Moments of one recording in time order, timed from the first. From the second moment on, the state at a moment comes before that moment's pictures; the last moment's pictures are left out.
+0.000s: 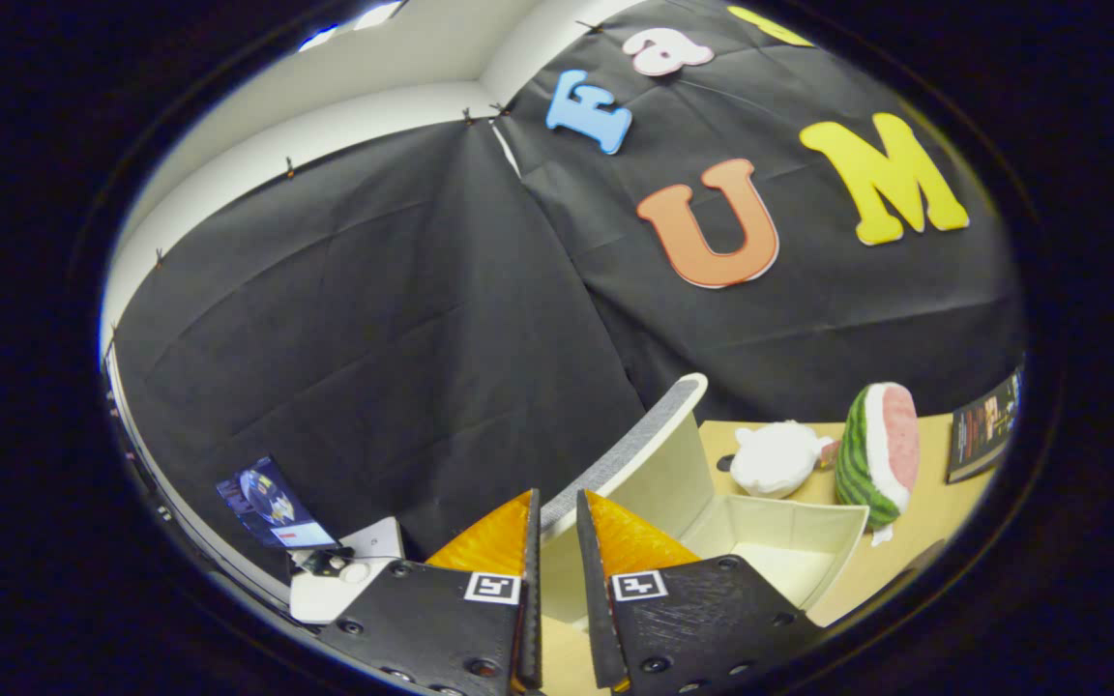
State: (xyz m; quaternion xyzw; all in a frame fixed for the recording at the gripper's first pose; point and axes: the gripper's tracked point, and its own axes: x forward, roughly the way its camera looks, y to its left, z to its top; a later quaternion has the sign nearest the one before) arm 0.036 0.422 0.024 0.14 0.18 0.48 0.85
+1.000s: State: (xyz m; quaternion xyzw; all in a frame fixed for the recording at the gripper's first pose) arm 0.061 0.211 -0.005 0.07 0.16 0.21 0.96
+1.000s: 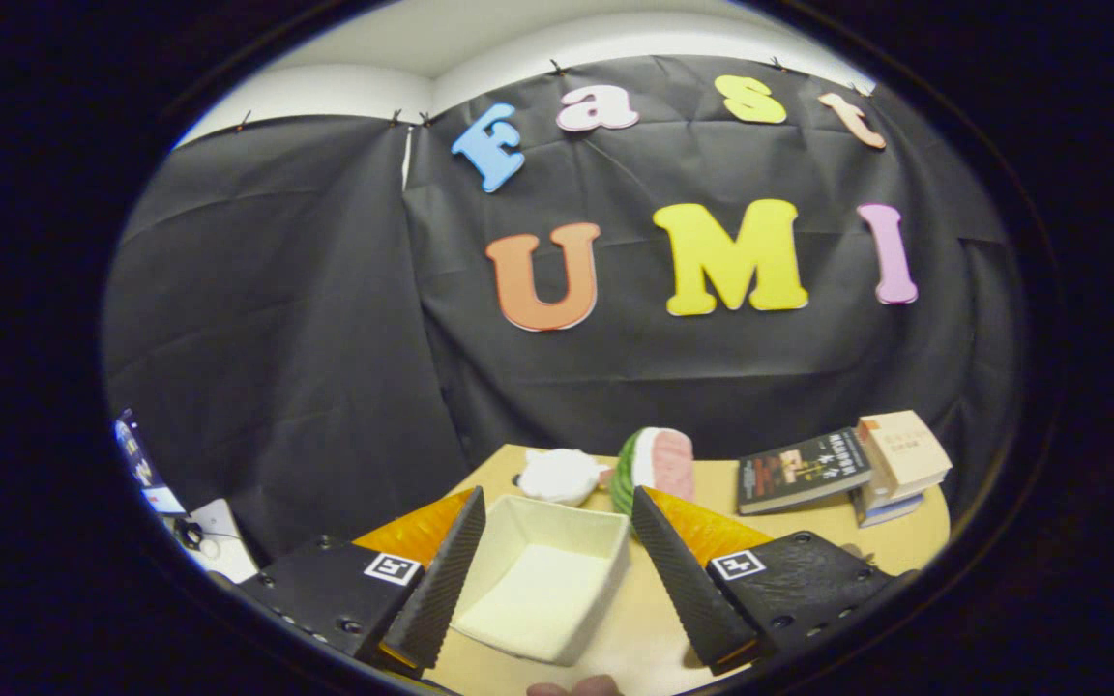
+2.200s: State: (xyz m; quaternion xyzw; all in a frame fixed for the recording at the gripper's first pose) arm 0.086 0.052 -0.322 0.08 0.53 0.04 0.85
